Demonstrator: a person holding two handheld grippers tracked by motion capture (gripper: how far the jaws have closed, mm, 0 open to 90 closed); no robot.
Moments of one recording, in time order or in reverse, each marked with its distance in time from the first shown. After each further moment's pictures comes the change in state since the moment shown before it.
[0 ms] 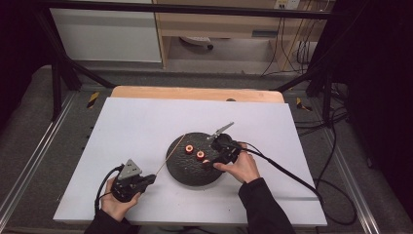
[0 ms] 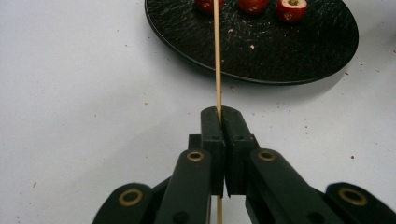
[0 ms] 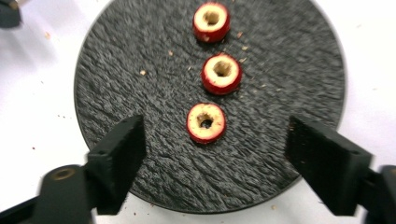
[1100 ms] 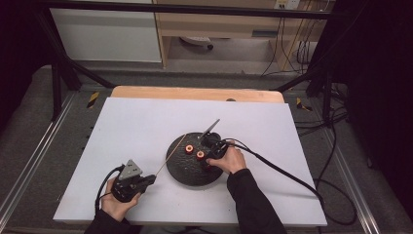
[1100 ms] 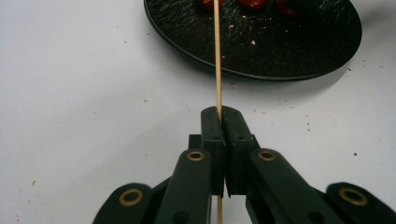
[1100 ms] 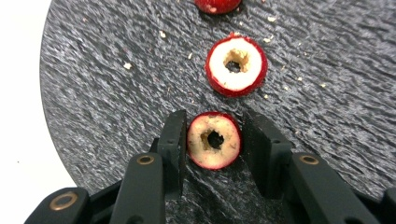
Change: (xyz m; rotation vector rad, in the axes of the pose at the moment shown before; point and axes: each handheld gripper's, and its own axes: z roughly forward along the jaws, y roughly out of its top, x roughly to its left) left arm -0.001 -0.001 0.002 0.012 0.002 0.008; right arm -0.010 0.018 0.039 0.165 0.079 0.080
